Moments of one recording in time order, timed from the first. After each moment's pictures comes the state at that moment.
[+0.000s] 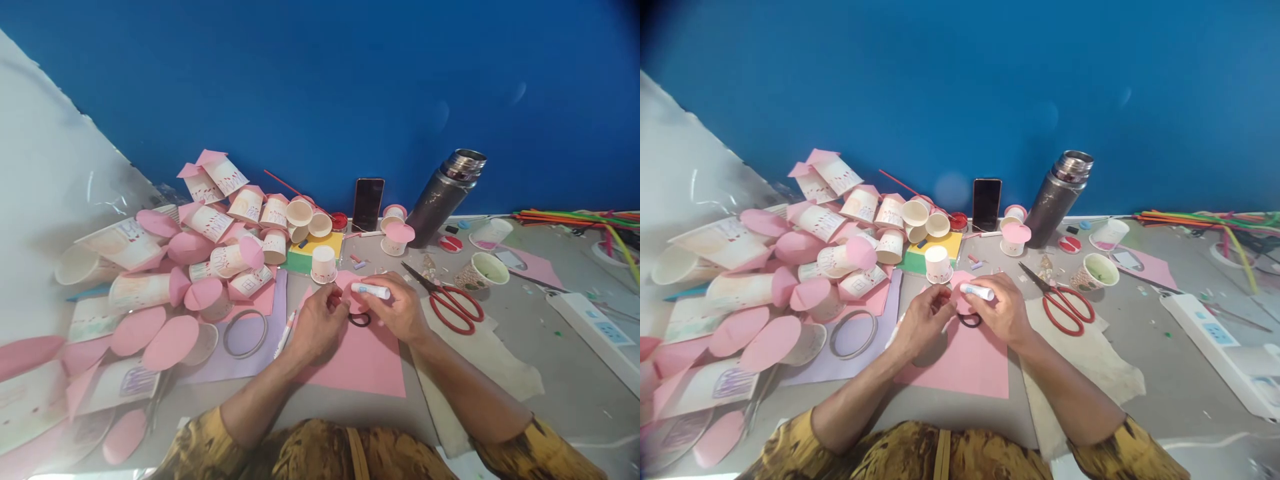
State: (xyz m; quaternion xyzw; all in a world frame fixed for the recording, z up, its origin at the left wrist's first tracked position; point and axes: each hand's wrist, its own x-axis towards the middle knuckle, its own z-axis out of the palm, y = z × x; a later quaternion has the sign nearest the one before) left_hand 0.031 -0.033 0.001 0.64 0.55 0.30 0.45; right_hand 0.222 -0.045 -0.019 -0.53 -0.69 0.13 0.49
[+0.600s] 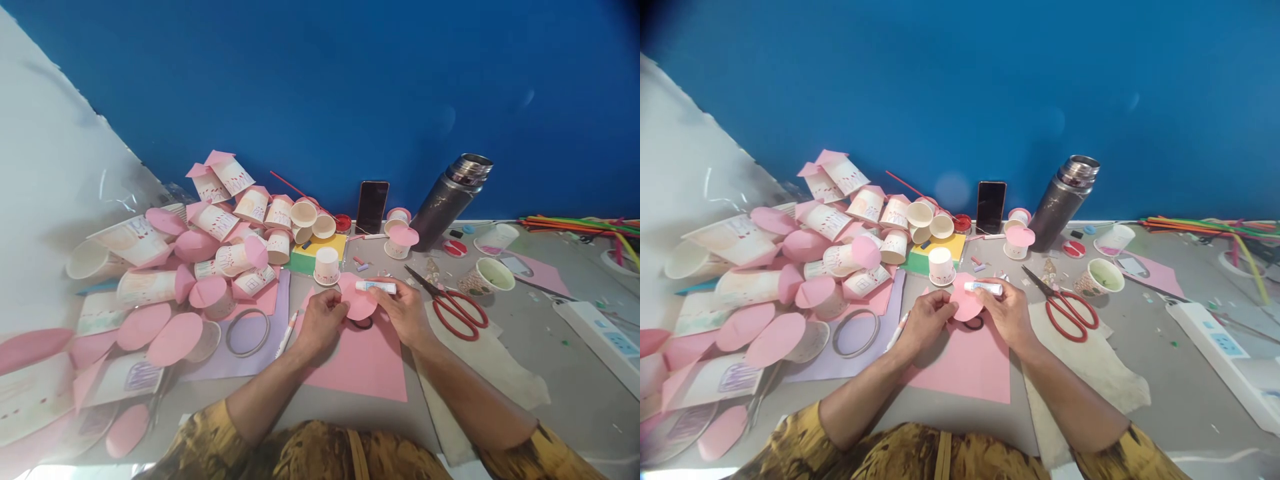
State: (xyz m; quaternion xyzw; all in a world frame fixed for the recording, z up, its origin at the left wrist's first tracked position) left_hand 0.033 -0.029 -0.006 0.57 0.56 0.31 0.52; right_hand 0.220 -0.047 -0.019 -0.59 -0.49 0.36 0.53
